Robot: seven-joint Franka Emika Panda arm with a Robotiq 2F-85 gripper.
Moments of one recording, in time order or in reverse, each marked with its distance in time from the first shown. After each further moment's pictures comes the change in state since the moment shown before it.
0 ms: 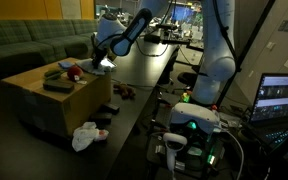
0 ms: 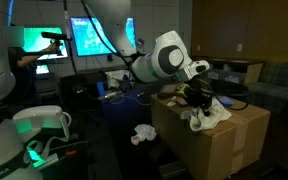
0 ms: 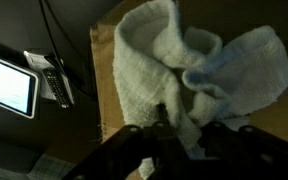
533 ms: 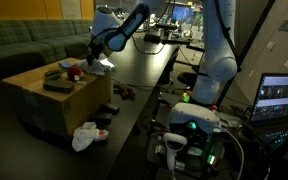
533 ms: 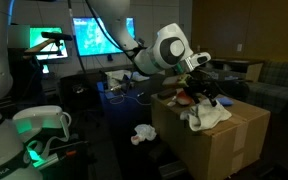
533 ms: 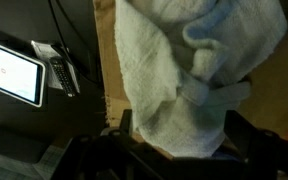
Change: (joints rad) arm 0.077 -0.013 -0.045 0.067 0.045 -0.072 -0.004
